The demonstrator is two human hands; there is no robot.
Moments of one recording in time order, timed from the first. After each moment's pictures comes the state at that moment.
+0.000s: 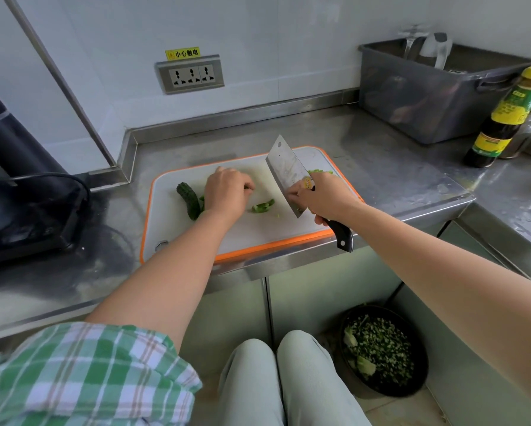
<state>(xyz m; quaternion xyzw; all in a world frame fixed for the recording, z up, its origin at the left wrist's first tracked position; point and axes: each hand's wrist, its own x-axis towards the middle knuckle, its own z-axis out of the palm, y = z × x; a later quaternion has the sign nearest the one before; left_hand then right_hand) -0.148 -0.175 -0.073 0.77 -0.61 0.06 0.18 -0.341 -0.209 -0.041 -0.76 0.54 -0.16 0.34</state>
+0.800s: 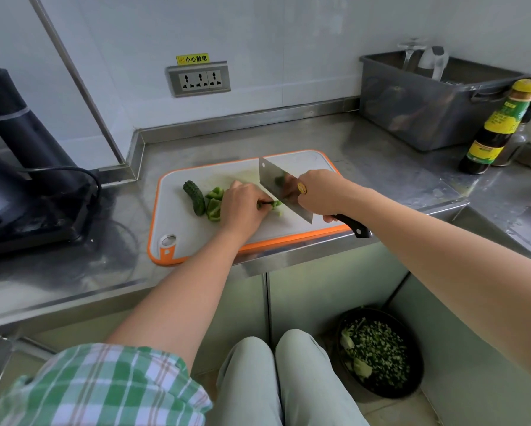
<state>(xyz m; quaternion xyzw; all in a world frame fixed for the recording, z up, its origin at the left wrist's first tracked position) -0.174 -0.152 -0.090 0.73 -0.63 0.04 0.27 -0.336 -0.195 -0.012 -0.87 0.48 0.01 0.15</state>
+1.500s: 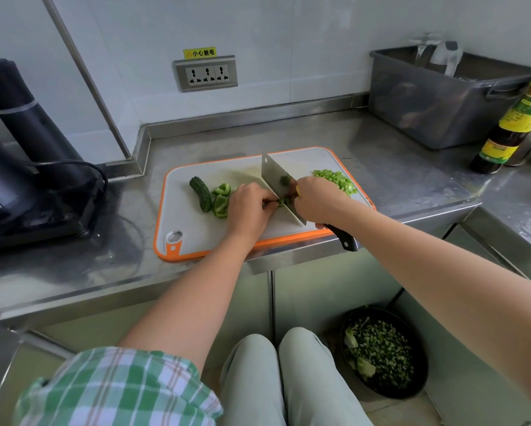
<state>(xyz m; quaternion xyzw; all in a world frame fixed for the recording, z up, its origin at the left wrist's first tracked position) -0.177 -0.147 -0.102 0.72 -0.60 0.02 0.35 -0.316 -0.188 -0.033 -0.85 0.50 -0.03 0.17</state>
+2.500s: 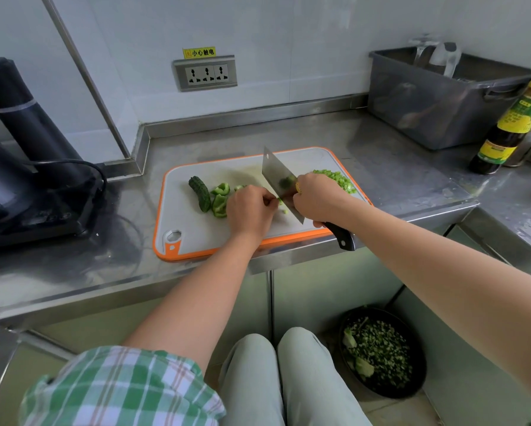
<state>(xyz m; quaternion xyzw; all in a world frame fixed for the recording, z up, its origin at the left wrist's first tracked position) -0.190 -0.148 -0.098 0.78 -0.51 0.00 0.35 -0.317 -0.179 -0.020 -0.84 0.51 -0.03 0.20</state>
